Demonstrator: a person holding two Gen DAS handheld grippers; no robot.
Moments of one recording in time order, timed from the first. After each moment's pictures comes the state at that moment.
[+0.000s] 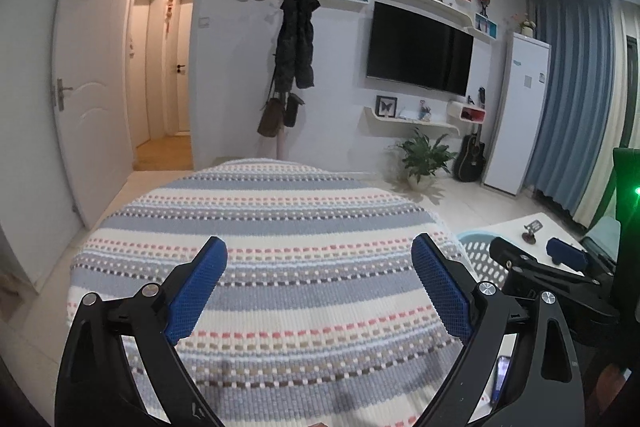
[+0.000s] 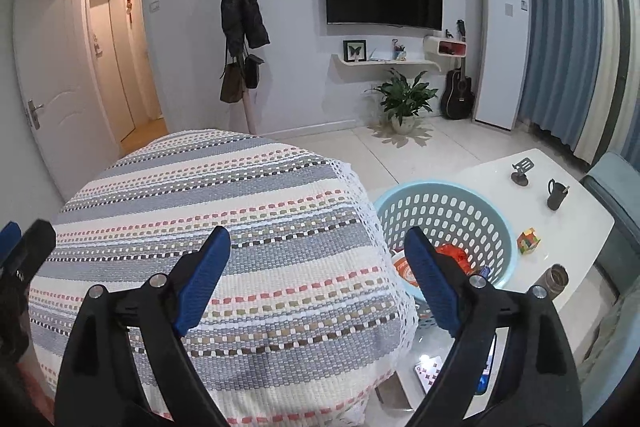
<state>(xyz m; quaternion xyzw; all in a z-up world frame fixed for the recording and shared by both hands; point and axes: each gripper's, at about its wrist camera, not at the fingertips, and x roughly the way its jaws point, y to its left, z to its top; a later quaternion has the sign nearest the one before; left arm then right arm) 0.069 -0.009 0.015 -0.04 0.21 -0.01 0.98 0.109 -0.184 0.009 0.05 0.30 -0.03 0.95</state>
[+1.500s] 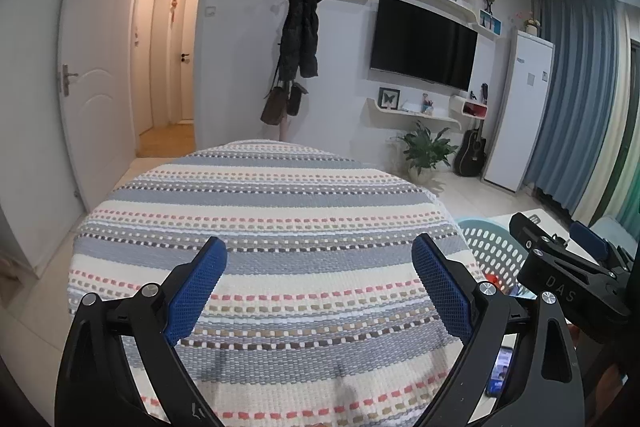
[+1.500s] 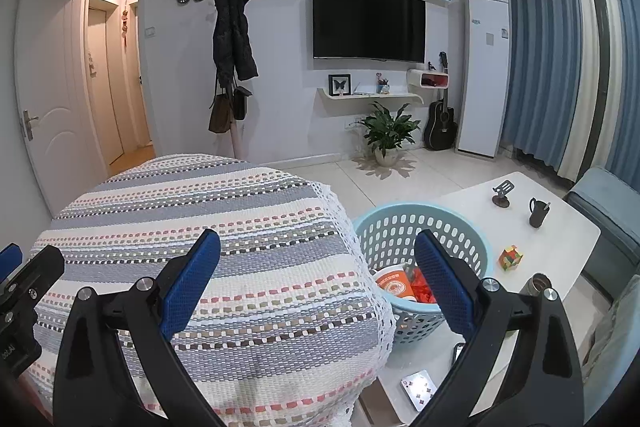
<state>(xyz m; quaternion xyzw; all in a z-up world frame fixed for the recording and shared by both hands) 0.042 -0.012 -0.004 -0.05 0.23 0.00 0.97 0.074 -0.183 0.011 0.03 0.24 -0.06 0.97</state>
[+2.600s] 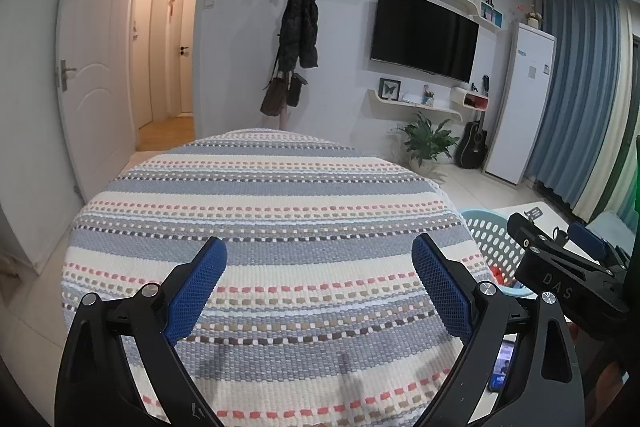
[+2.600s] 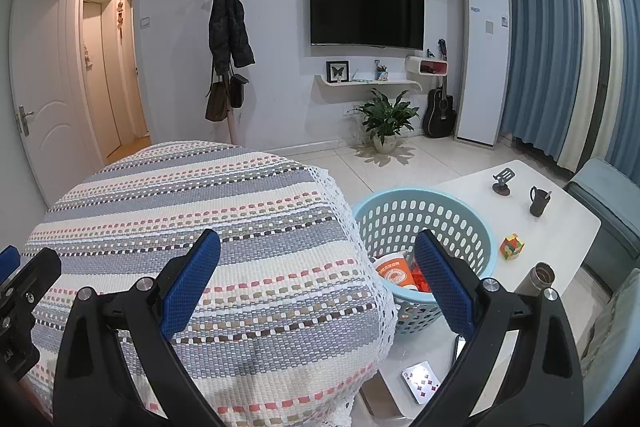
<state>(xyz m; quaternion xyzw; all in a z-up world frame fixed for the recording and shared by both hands) 0.046 -0.020 -0.015 -0.05 0.24 0.00 0.97 0.082 -0.187 -0.003 0.04 0.26 -0.06 0.96</state>
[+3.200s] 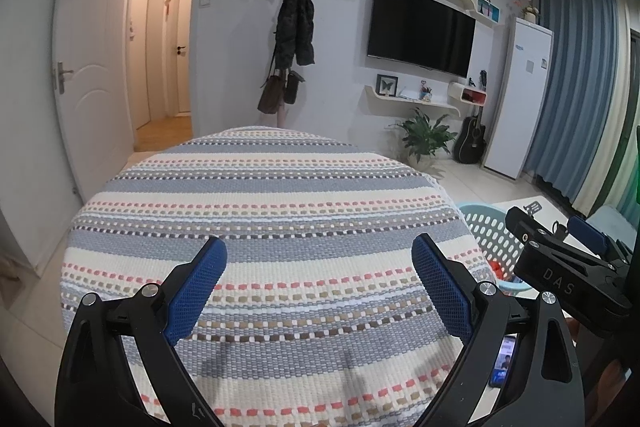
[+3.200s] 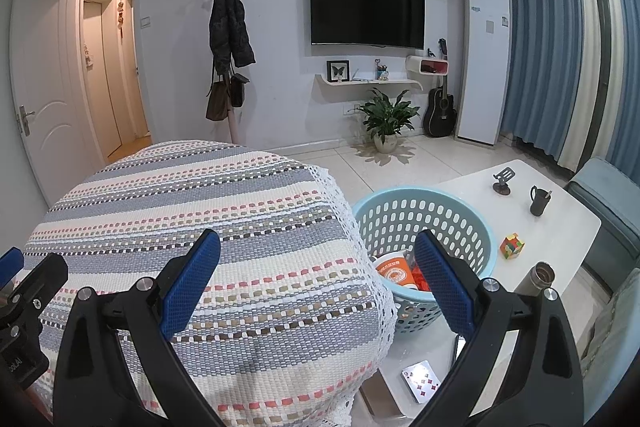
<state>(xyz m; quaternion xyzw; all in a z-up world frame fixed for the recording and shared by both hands) 0.048 -0.022 -0.017 -0.04 0.25 0.00 0.97 0.080 -0.187 -0.004 0.04 0.26 -0.06 0.96</state>
